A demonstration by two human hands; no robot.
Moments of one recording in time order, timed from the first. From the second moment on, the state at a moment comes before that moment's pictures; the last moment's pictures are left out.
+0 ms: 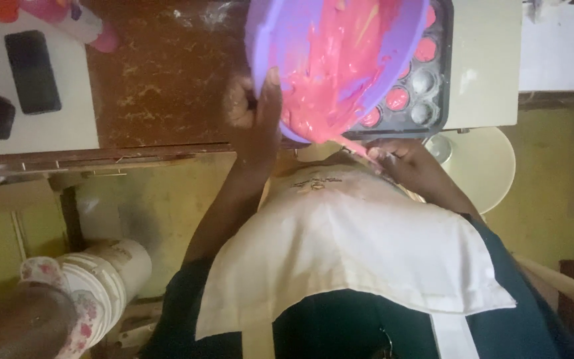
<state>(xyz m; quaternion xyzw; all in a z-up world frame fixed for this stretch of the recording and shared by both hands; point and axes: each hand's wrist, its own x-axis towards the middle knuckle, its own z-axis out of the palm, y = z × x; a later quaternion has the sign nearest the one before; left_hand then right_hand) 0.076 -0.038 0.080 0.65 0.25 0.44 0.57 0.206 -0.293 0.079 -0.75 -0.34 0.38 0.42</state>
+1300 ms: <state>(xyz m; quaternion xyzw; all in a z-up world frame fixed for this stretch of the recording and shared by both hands) -0.032 0.054 -0.002 0.59 0.57 0.52 0.24 0.299 -0.414 0.134 -0.96 -0.19 0.18 -0.04</state>
